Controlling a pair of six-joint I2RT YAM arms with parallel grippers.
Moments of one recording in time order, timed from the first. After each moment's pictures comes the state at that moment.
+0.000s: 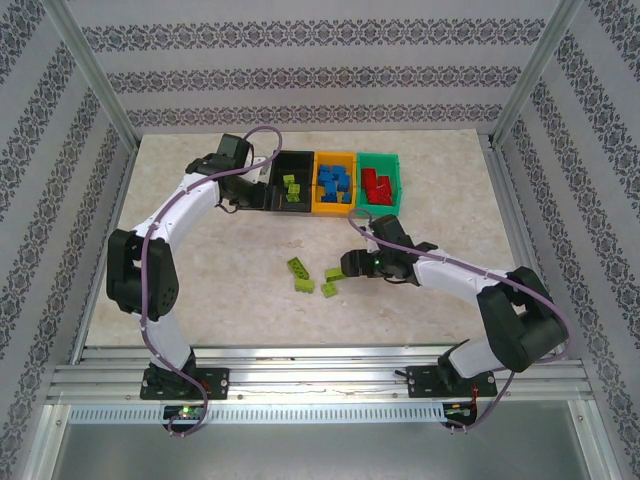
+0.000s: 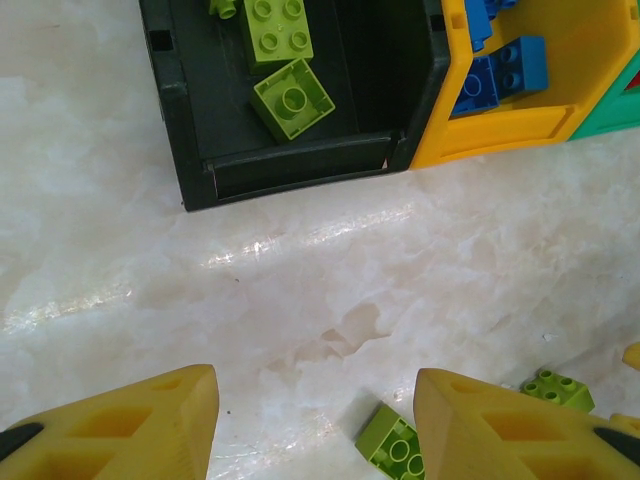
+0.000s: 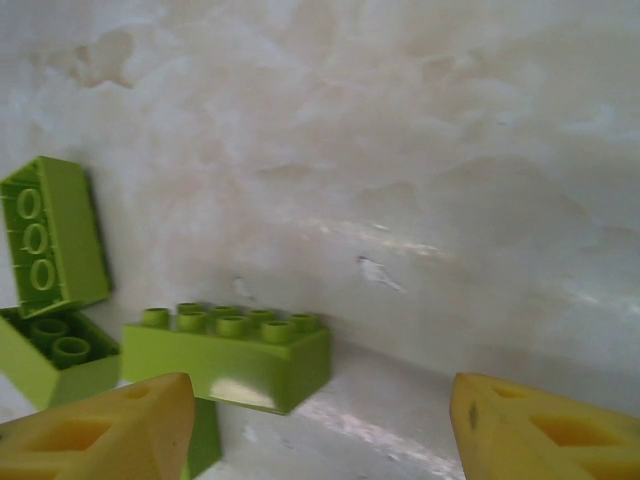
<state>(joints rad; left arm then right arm) -0.23 1.80 1.53 -0.80 0.30 -0.16 0.53 1.47 0.73 -0.23 -0.24 0.46</state>
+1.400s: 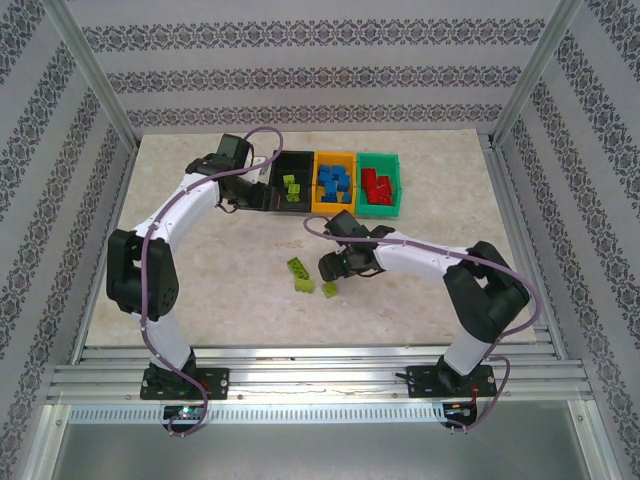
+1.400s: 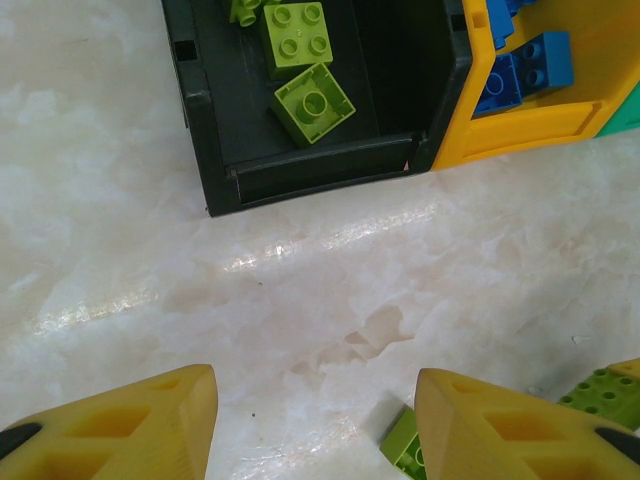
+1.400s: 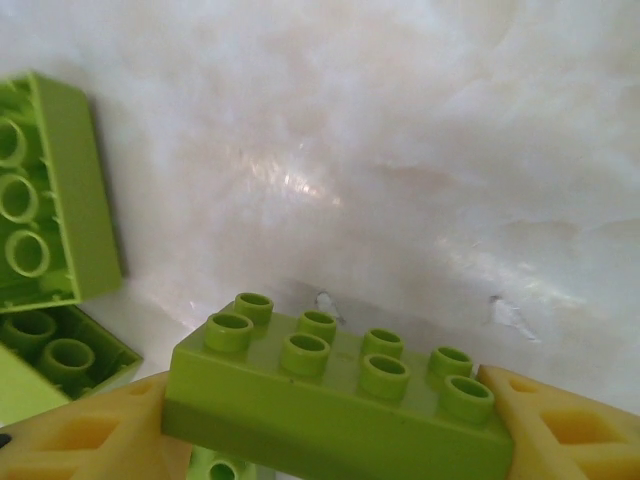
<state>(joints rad) -0.23 1.80 1.53 -0.80 0.27 -0.13 0.69 1.67 1.02 -0.50 -0.05 0.37</state>
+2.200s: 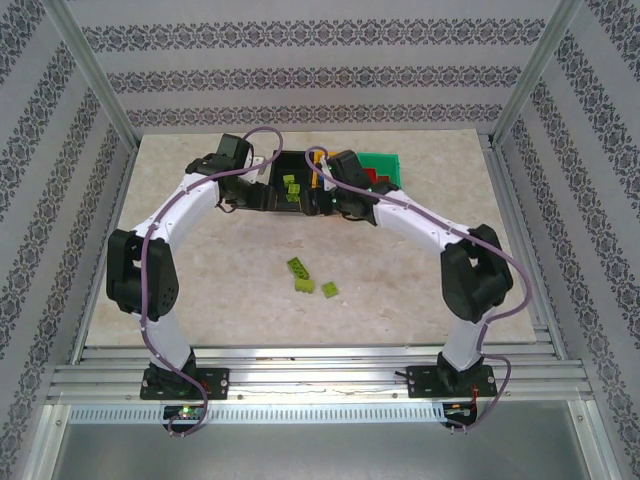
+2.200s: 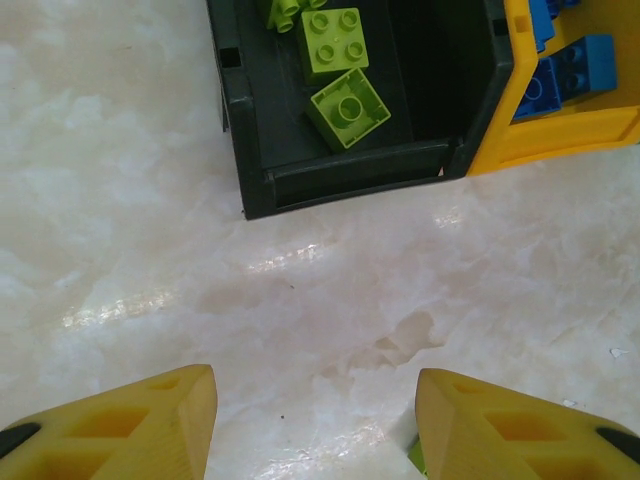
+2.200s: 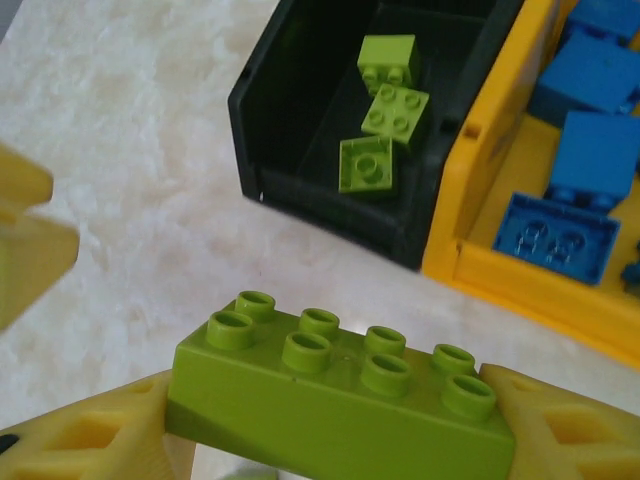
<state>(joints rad) -0.23 1.80 1.53 -0.80 0.20 -0.13 0.57 1.86 1.47 -0.39 -0.18 0.37</state>
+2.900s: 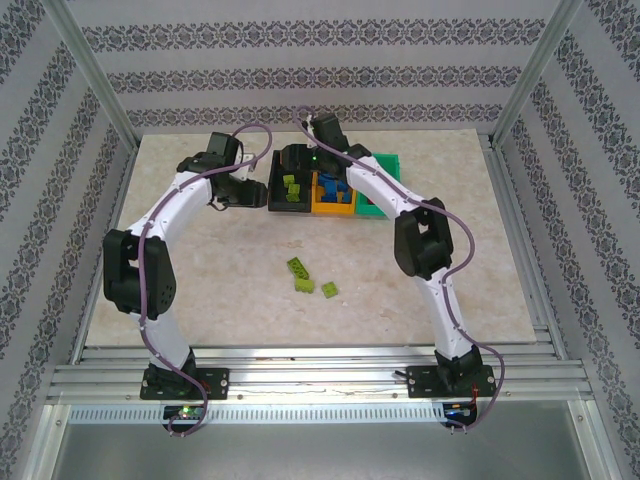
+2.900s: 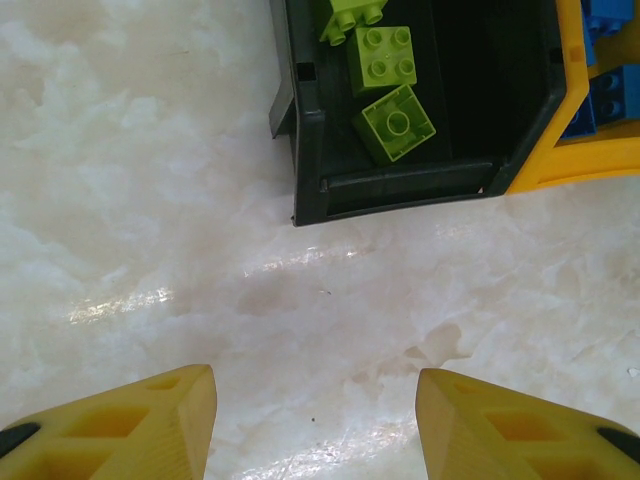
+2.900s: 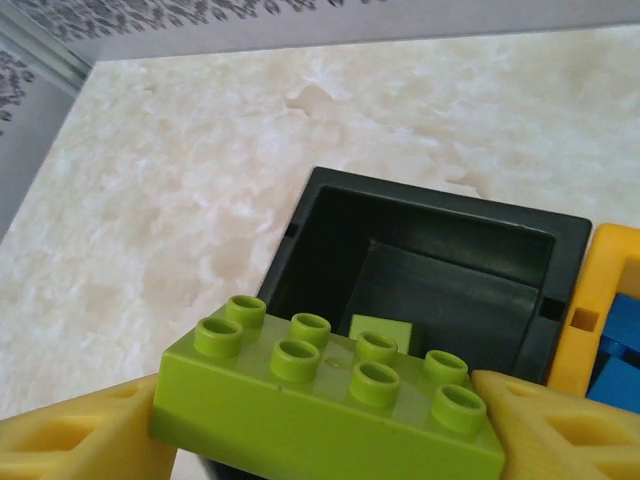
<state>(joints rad) -0.18 1.80 1.53 -0.80 0.22 -0.13 0.50 2.37 2.16 -0.44 -0.20 0.44</state>
